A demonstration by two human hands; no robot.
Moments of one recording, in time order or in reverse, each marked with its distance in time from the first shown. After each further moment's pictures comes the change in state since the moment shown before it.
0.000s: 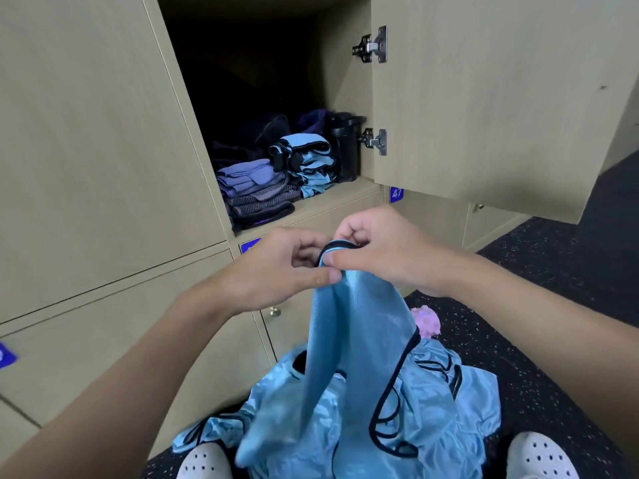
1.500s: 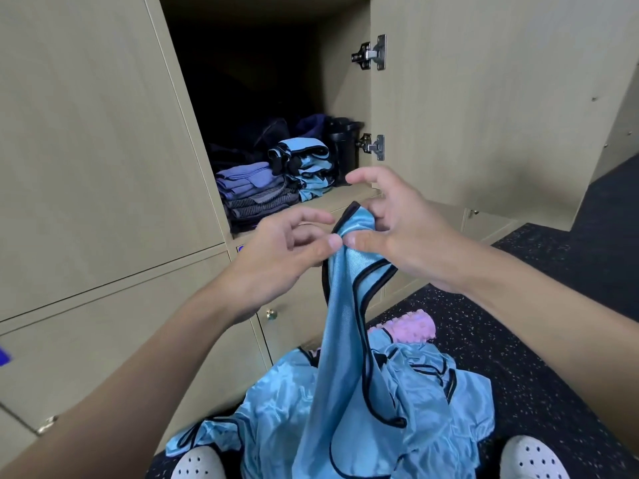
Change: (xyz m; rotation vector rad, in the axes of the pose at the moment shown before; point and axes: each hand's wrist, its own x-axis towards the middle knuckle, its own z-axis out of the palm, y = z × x) left_hand 0.000 0.014 0.010 -0.308 0.262 0.070; right_hand -0.011 -0.015 -0.016 0.056 0.142 -0.043
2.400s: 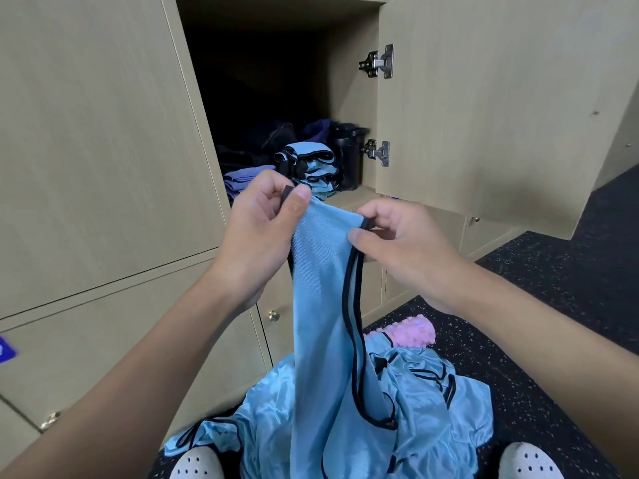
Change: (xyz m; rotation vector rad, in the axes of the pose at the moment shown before) left_hand -0.003 0.022 -0.009 -0.103 0.326 0.157; right_hand -0.005 0.002 0.018 0.040 0.131 -0.027
